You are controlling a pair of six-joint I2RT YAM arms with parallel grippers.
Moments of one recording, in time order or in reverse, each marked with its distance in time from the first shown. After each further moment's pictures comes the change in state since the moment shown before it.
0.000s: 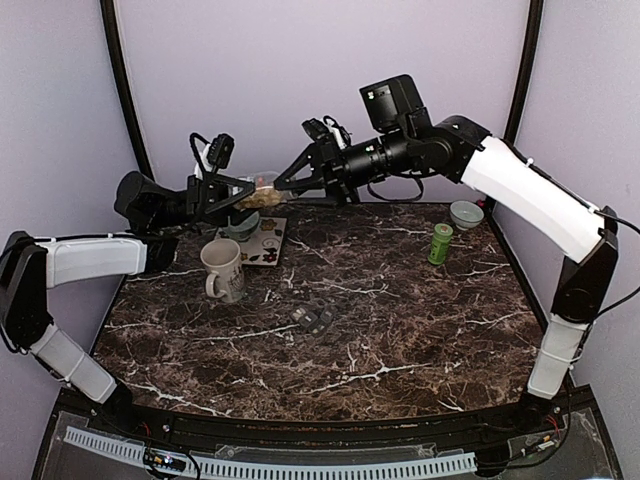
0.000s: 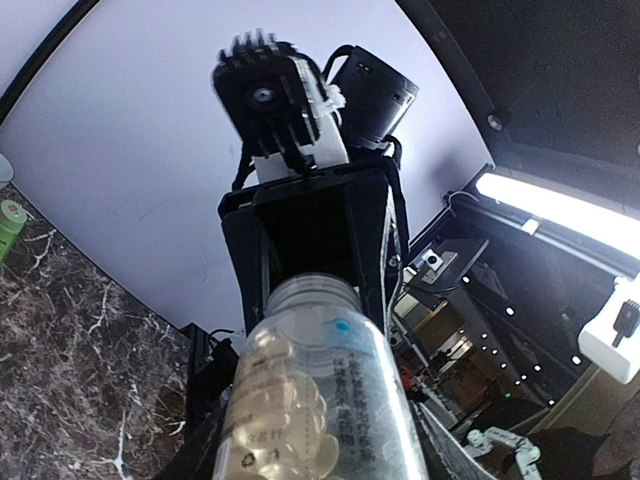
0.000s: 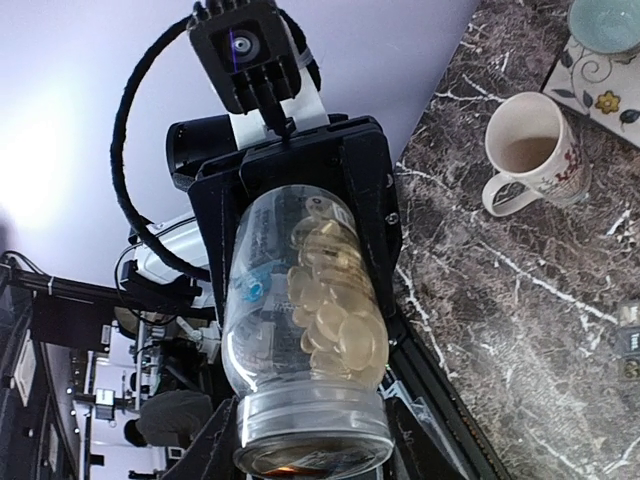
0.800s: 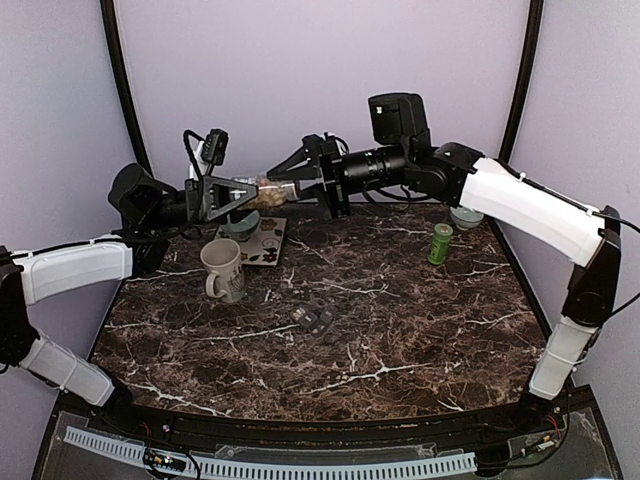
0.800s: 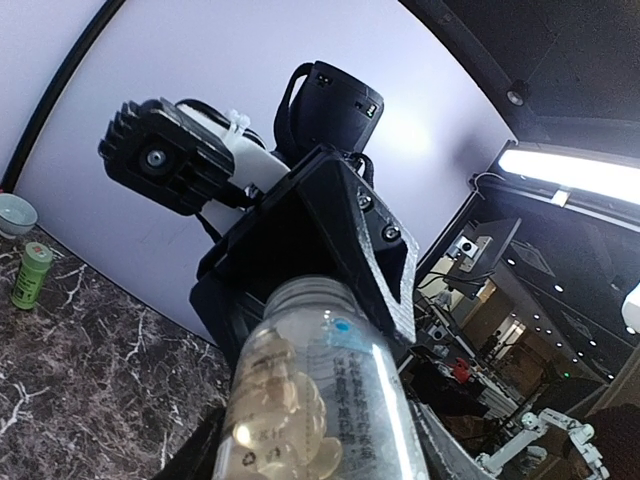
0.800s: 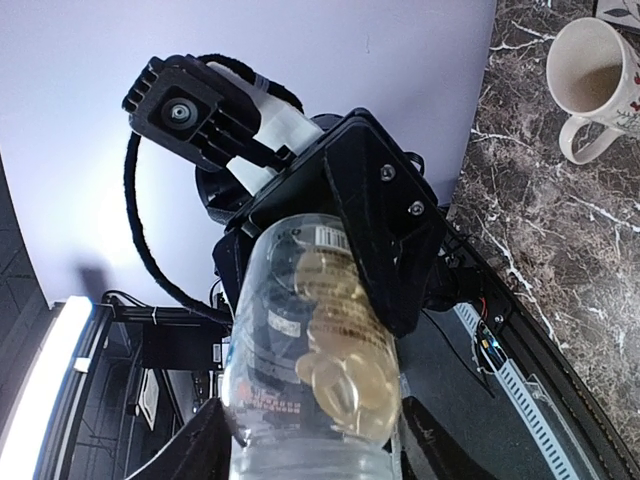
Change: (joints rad) left arm -0.035 -0.139 -0.008 -0.306 -0.060 0.351; right arm -0.011 -0.074 -0.255 0.408 -0.126 0.477
